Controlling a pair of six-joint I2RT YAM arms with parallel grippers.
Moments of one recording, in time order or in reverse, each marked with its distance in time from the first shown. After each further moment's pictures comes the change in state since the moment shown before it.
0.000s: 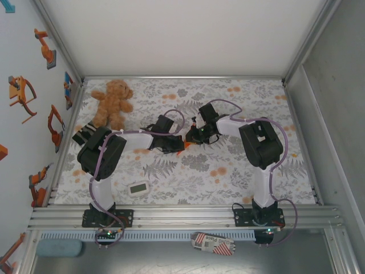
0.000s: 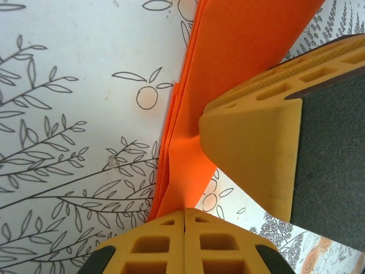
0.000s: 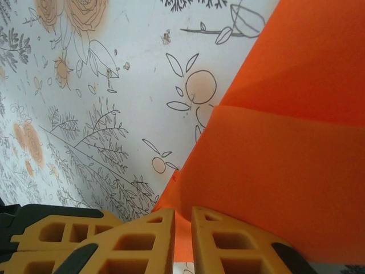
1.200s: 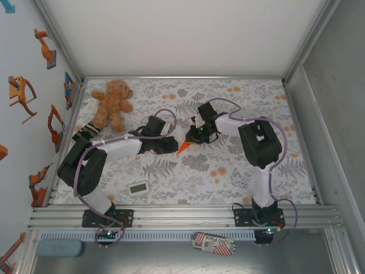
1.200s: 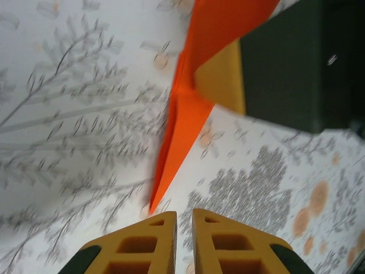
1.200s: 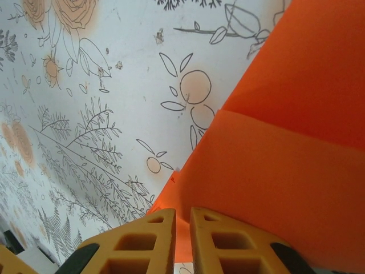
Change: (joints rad) left arm 0.007 -0.223 -0.109 -0.053 -0.064 0.032; right arm 0.006 0.014 0.043 -0.064 0.019 -0.017
